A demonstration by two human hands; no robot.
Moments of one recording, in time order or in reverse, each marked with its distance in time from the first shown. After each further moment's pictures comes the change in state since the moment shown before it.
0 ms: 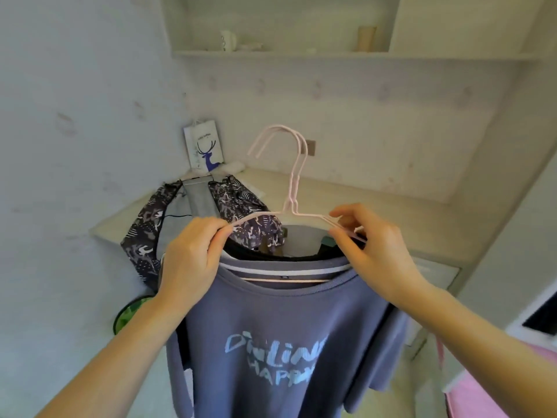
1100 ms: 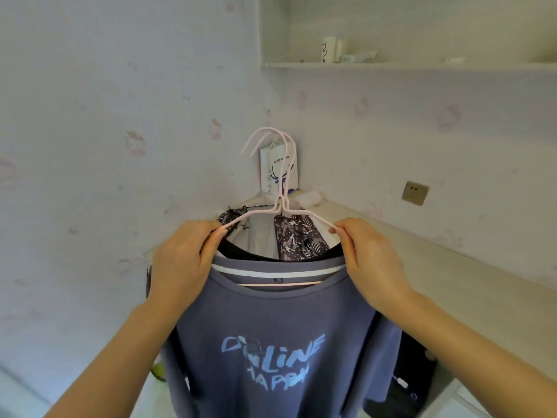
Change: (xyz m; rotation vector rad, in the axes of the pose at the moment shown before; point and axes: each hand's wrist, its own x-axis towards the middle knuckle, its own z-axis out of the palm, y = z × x) left_hand 0.171 -0.239 0.058 0.424 0.090 -0.273; right_hand 0.334 0.099 0.216 -0.095 -0.109 -0.245
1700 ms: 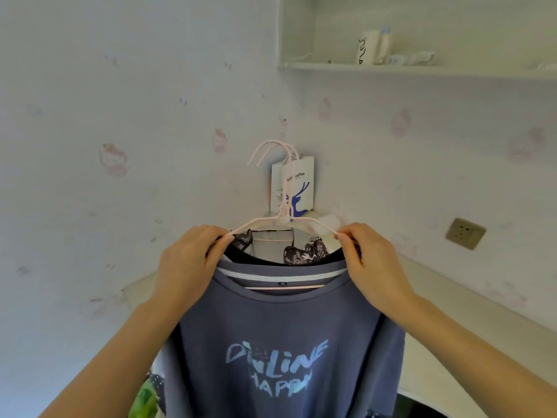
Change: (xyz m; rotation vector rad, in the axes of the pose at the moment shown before) left_hand 0.138 -0.107 0.133 -0.004 -0.110 -0.082; right_hand 0.184 0.078 0.119 0.109 -0.070 0.007
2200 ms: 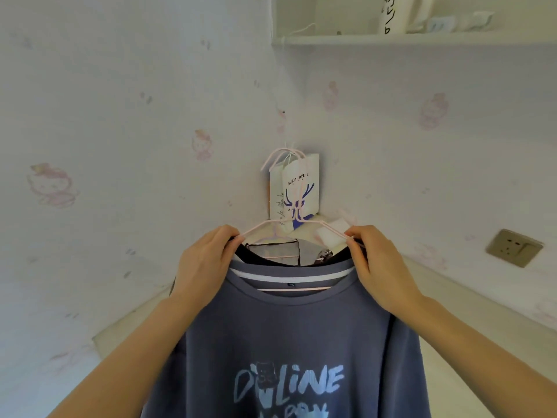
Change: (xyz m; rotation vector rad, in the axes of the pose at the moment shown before) left_hand 0.129 -0.076 0.121 -0.055 -0.101 -0.007; right_hand 0.128 0.094 0.089 -0.019 -0.042 0.026
